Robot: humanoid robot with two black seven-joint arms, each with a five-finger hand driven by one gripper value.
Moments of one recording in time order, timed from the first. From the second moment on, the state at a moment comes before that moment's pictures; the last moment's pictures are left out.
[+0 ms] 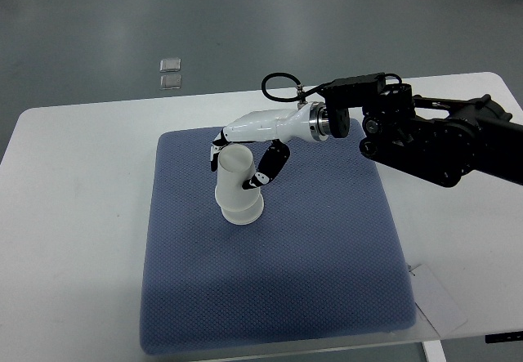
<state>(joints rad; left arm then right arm) -0.01 0.00 -0.05 -0.17 0.05 0.10 -0.04 1.16 -0.24 0.21 1.05 -1.48 0.30 0.32</state>
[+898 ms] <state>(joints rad) -0.01 0.00 -0.05 -0.17 0.05 0.10 -0.04 1.22 -0.30 0.26 1.06 -1.47 0.36 0.32</state>
